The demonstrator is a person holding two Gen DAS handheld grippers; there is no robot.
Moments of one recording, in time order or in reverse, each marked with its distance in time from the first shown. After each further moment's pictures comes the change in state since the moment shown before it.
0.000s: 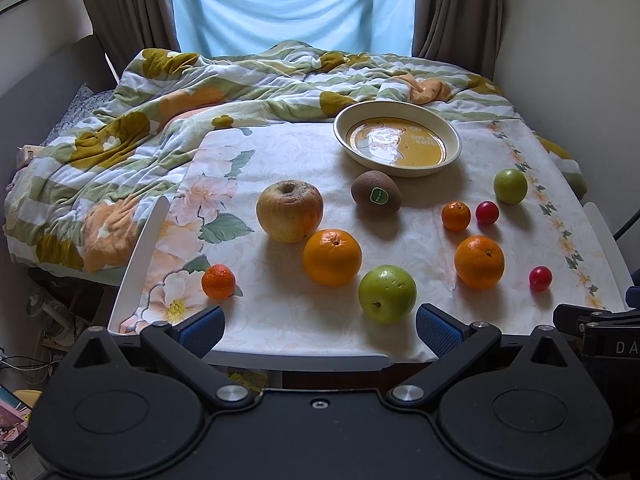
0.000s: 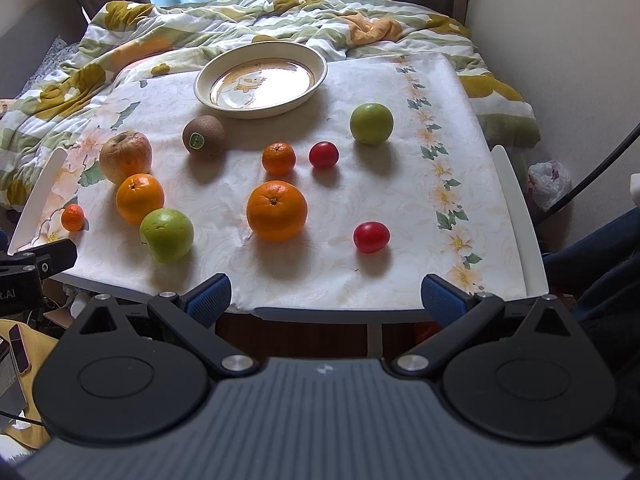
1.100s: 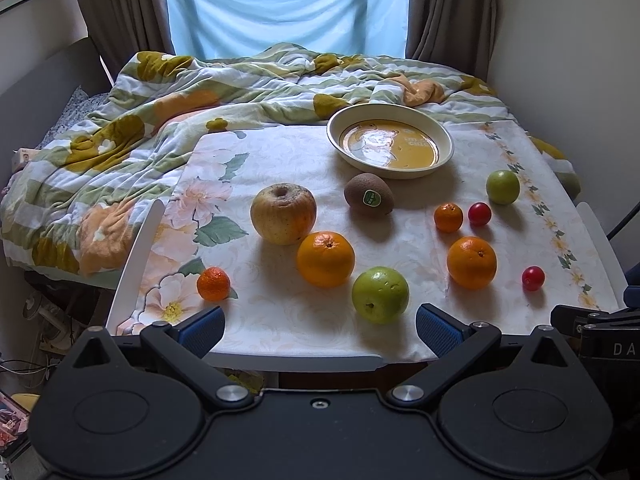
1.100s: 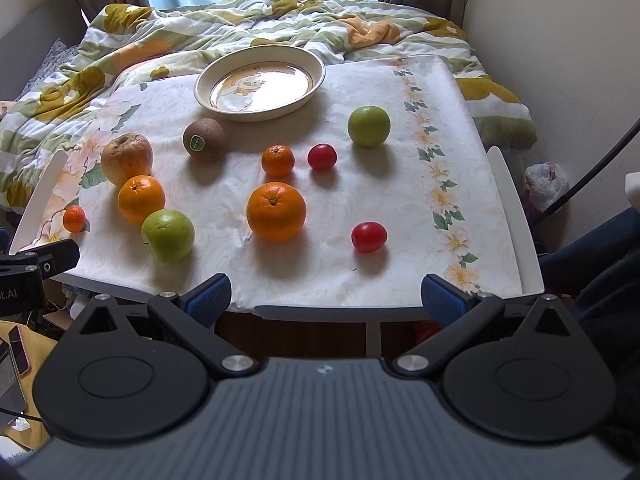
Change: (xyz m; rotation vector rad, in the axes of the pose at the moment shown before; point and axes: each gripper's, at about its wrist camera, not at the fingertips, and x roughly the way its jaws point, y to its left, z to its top) left arm -0.004 -0.004 0.000 0.011 -0.008 -0.015; right arm -0.006 0.000 -0.001 0.008 -0.007 0.000
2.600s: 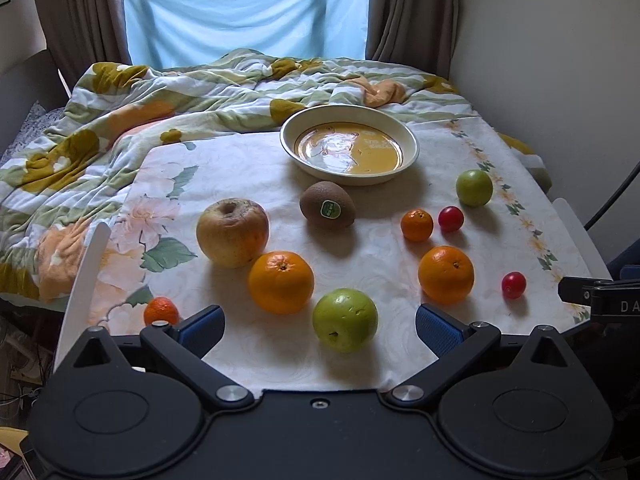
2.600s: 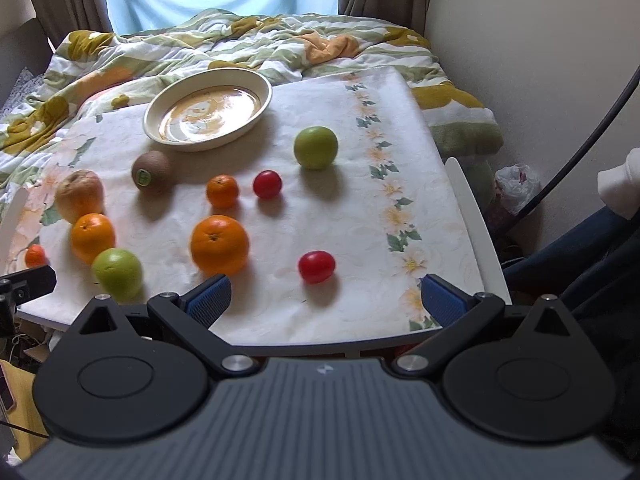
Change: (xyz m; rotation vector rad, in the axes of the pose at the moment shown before) left arm 0.041 -0.014 0.010 0.050 -0.021 -0.111; right arm 0.018 -0.036 0.009 0.063 -0.054 -0.082
